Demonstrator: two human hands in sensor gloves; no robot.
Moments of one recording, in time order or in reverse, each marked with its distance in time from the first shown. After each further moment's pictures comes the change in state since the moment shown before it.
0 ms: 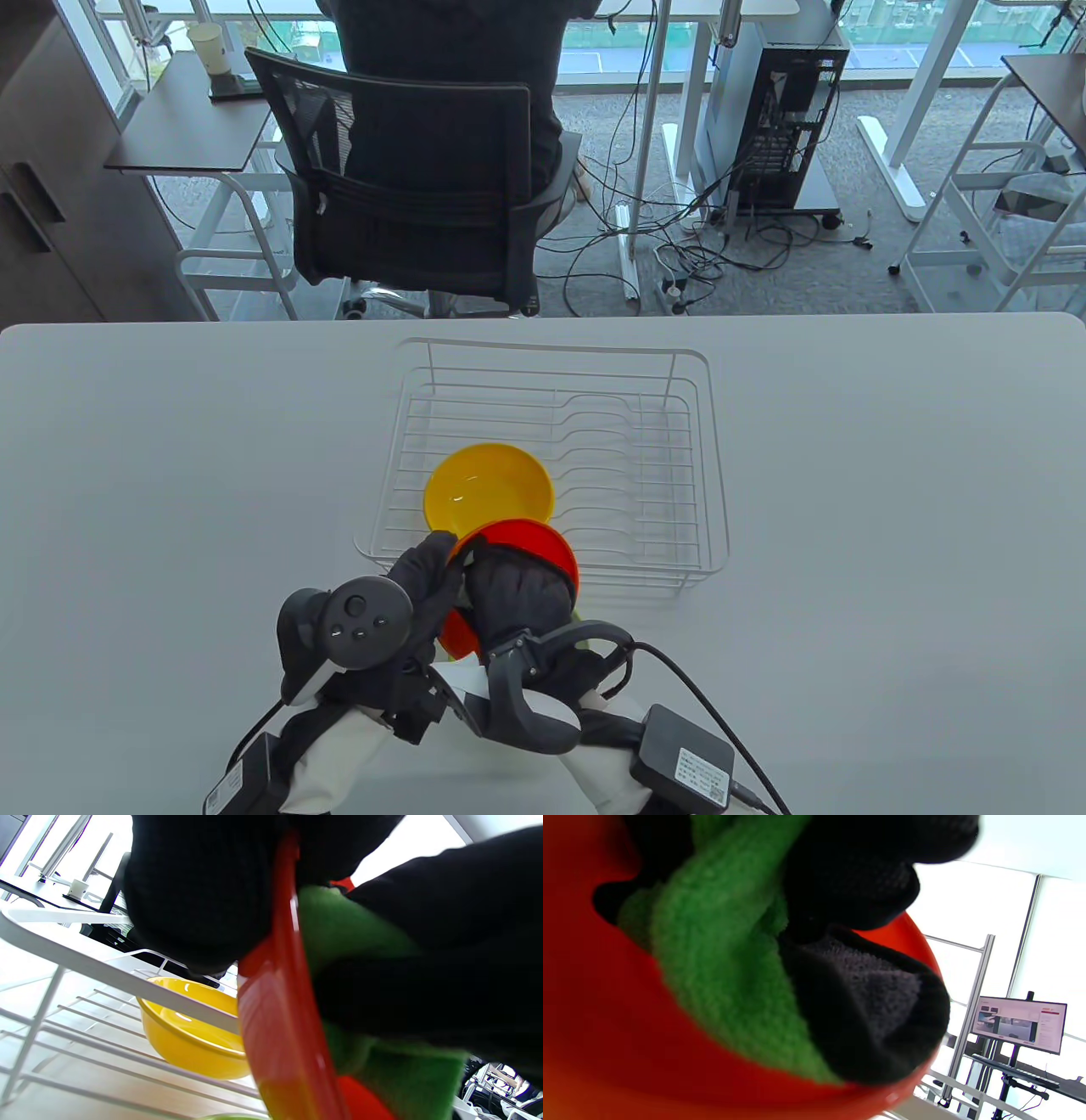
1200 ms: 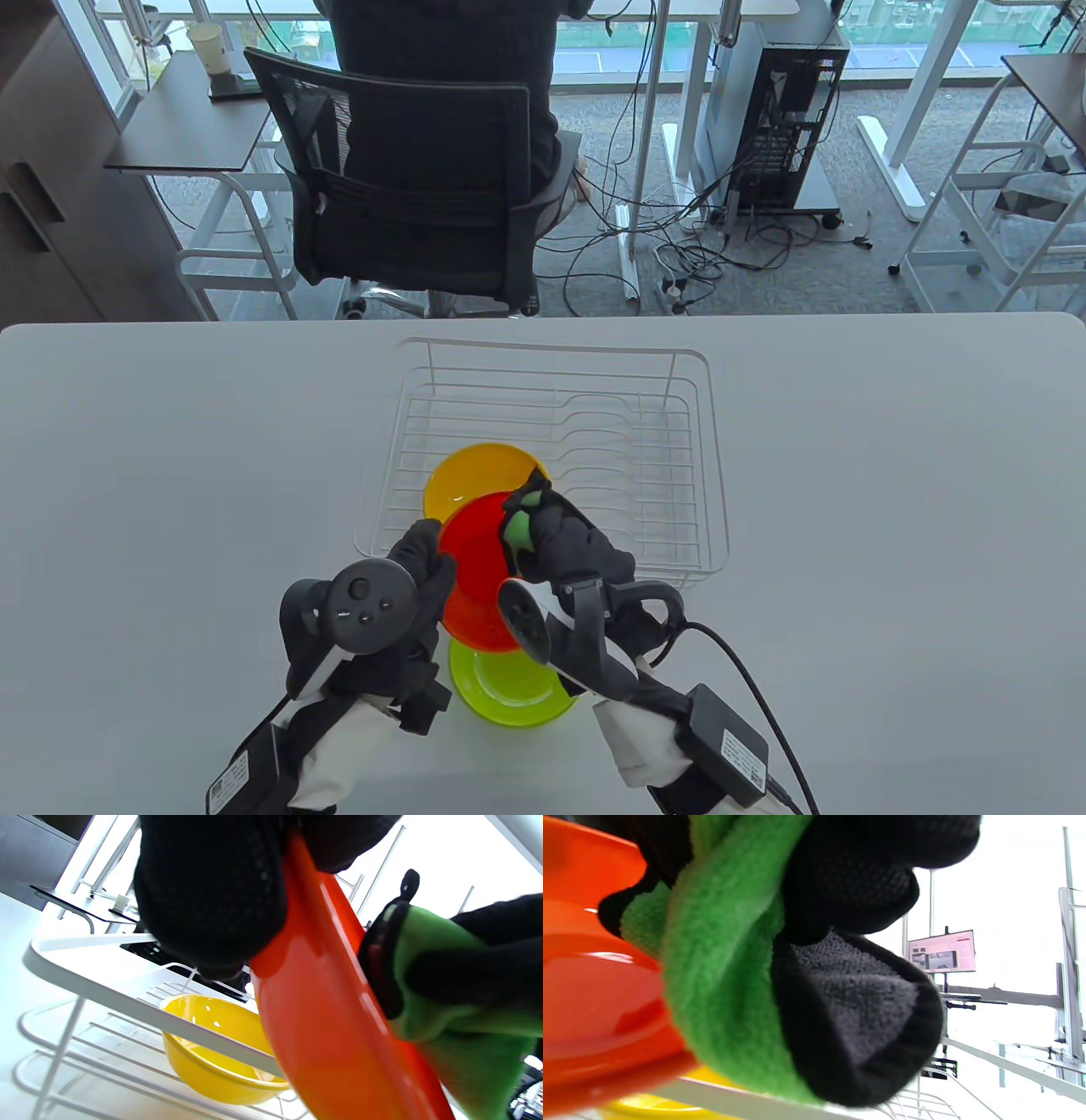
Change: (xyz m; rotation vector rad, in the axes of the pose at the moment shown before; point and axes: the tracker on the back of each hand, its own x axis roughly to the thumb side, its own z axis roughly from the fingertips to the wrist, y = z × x) left_hand 0.001 0.015 -0.014 0.035 0.152 -0.036; right_hand -0.079 -0.003 -0.020 0.082 0.322 -0.265
